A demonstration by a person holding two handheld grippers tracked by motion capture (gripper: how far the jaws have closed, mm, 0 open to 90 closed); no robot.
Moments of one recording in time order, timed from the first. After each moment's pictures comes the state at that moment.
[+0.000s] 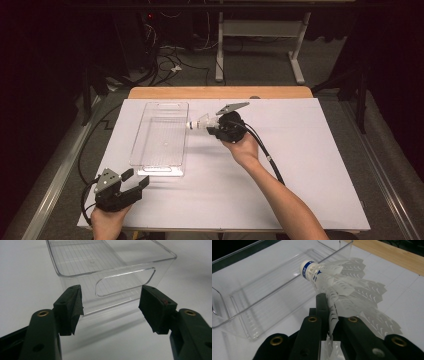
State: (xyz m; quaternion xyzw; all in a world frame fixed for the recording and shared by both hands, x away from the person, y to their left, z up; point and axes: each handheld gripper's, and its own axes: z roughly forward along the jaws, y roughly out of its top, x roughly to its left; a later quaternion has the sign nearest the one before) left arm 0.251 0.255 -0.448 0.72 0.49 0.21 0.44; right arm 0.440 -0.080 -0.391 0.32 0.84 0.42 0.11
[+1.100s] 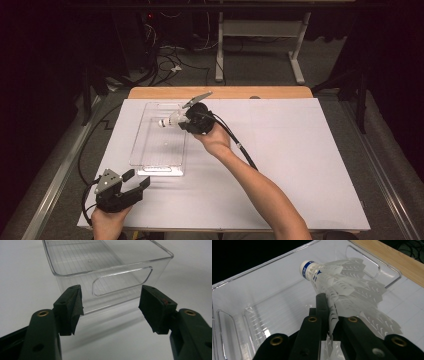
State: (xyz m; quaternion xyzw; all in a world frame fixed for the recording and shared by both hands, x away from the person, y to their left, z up) left arm 0.250 0.253 -0.449 0.73 0.49 0.21 0.44; right arm 0.460 0.005 -0.380 0.28 0.87 0.40 0.09
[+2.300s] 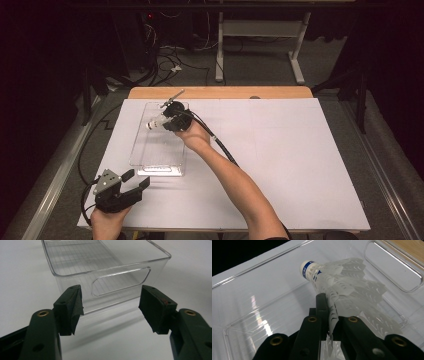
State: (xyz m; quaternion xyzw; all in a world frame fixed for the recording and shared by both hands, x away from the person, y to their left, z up) left arm 0.249 0.255 -0.448 0.73 0.48 0.20 0.45; right arm 0.489 0.070 -0.404 0.27 0.89 0.35 0.08
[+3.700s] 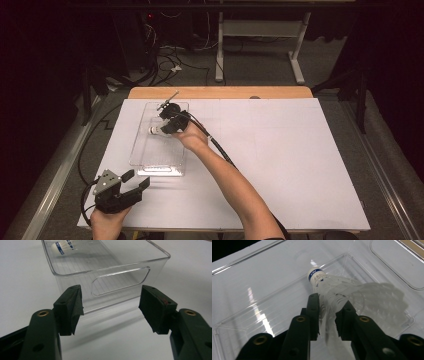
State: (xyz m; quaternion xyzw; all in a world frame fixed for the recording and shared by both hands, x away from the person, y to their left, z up) left arm 0.248 0.255 -0.448 0.73 0.48 0.20 0.45; right arm 0.492 0.081 -0.411 0.27 0.91 0.32 0.08
